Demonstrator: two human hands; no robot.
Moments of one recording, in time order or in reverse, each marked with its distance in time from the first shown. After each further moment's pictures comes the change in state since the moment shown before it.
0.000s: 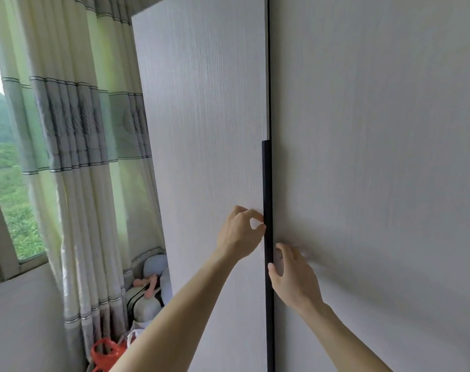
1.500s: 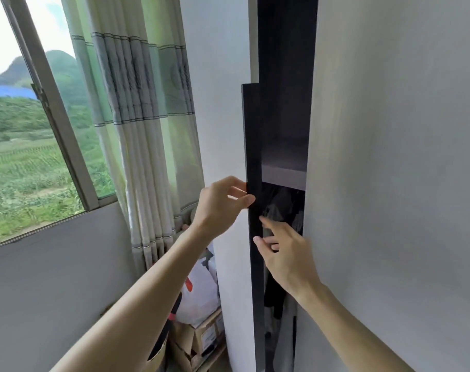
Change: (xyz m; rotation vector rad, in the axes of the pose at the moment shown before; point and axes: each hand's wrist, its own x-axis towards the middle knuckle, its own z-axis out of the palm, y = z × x) left_hand -0.110 -0.004 -0.070 -0.157 0.181 -0.243; right_hand -0.073 -0.051 0.004 0.434 -0.067 -0.280
